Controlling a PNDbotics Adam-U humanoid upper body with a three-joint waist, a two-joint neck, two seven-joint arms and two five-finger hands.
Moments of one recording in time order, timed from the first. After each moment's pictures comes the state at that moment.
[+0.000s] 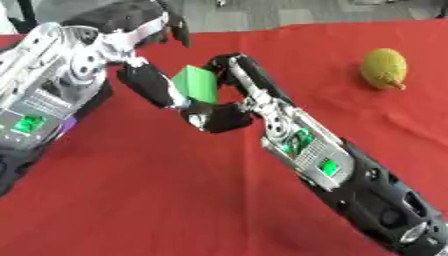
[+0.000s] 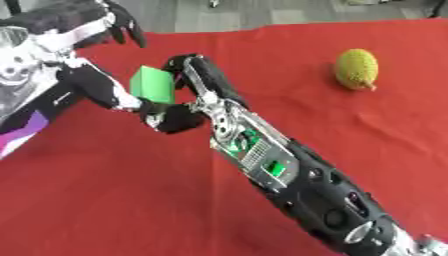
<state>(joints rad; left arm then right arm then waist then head) -0.98 0.49 -0.62 -1.75 -0.70 0.57 -0.64 -0.66 -0.29 0.60 -1.79 0.26 0.64 -0.11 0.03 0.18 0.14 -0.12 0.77</state>
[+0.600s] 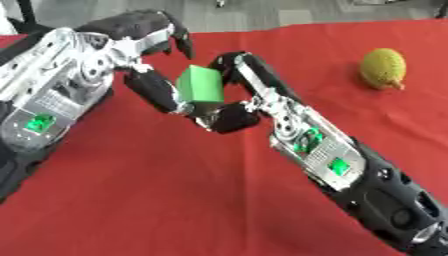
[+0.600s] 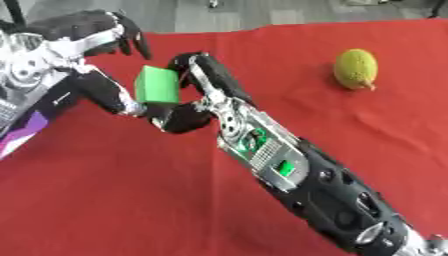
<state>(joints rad) -0.98 0.48 -0.63 -1.72 -0.67 0.55 -0.66 -0.66 -0.31 0.60 -1.82 0.25 0.65 -0.10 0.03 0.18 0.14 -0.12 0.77</state>
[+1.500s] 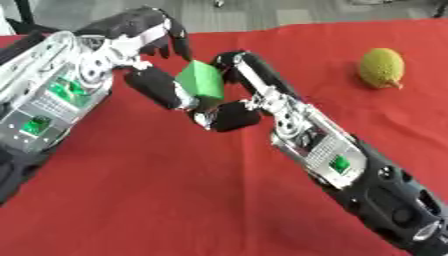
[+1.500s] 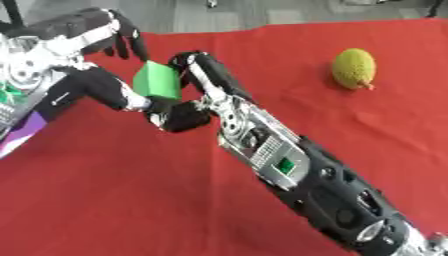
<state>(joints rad) -0.97 0.48 -0.63 -1.72 -0.57 0.61 -0.53 -0.66 -0.31 0.59 -1.82 0.25 0.65 -0.06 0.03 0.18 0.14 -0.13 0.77</state>
